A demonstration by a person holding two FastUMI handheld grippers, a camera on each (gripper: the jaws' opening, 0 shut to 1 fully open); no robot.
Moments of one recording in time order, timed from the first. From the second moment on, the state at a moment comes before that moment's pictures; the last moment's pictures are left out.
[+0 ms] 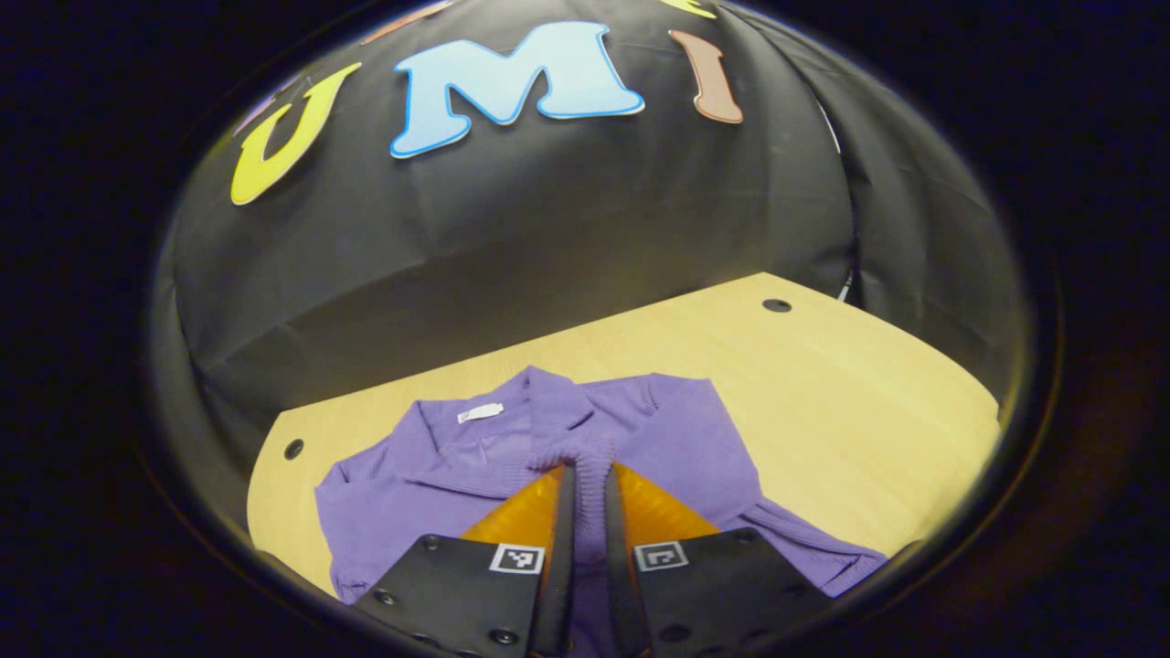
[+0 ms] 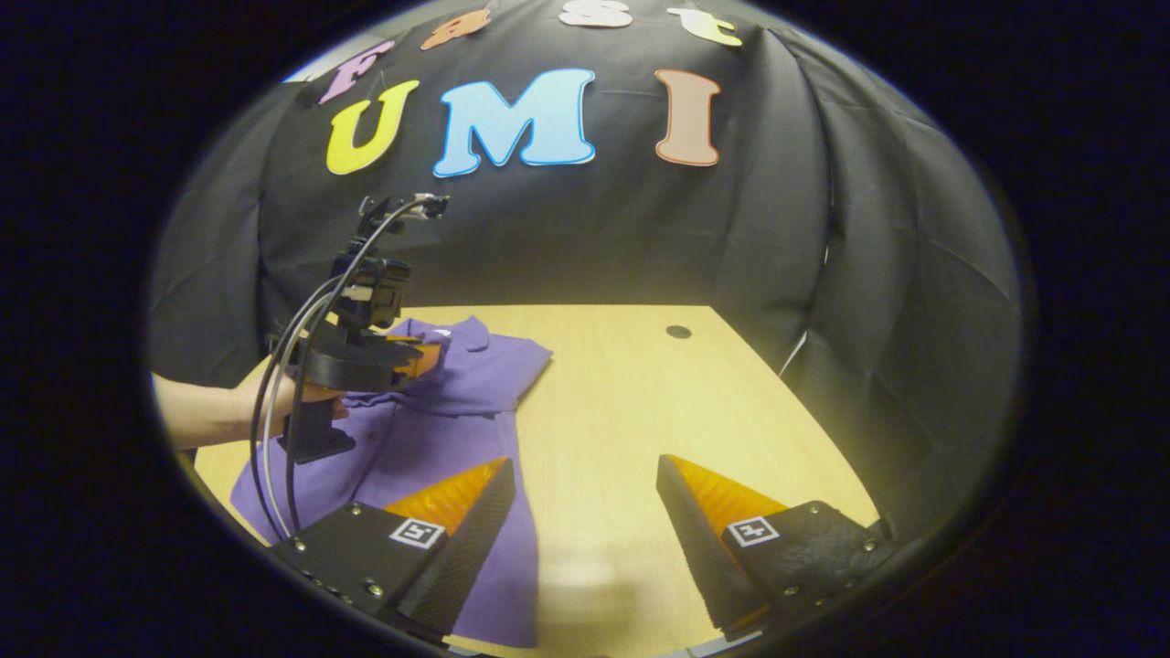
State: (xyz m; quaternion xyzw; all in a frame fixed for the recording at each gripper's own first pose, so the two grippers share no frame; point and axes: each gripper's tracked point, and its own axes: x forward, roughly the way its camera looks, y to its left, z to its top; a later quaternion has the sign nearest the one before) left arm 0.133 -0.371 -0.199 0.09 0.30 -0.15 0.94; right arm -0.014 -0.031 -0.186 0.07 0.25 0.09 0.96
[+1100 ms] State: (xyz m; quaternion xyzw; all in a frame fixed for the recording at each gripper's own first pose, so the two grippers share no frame) left arm -0.010 -0.259 -0.107 0.04 0.23 -0.10 0.97; right arm -0.071 0.019 -0.198 0.05 0.27 0.12 0.96
